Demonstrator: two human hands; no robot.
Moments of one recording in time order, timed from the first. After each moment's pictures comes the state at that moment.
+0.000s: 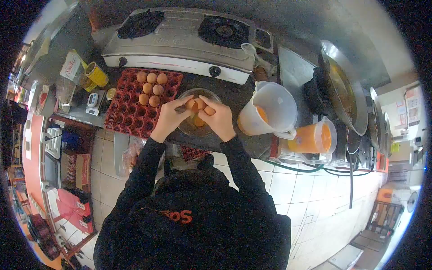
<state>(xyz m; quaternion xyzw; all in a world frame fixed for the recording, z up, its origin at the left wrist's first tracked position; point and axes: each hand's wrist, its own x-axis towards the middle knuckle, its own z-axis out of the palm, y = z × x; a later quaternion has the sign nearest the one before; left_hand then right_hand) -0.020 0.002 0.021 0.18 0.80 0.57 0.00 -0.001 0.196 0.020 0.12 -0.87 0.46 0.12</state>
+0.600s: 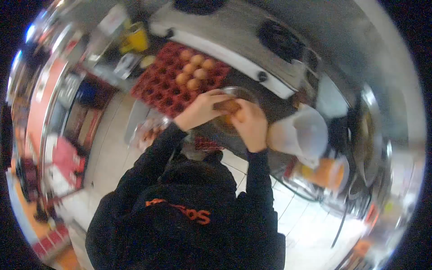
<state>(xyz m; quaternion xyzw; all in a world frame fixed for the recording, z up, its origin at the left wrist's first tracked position) -0.016 -0.023 0.020 0.28 0.80 0.52 -0.07 0.006 0.176 0.044 0.24 -0.92 0.26 0.16</state>
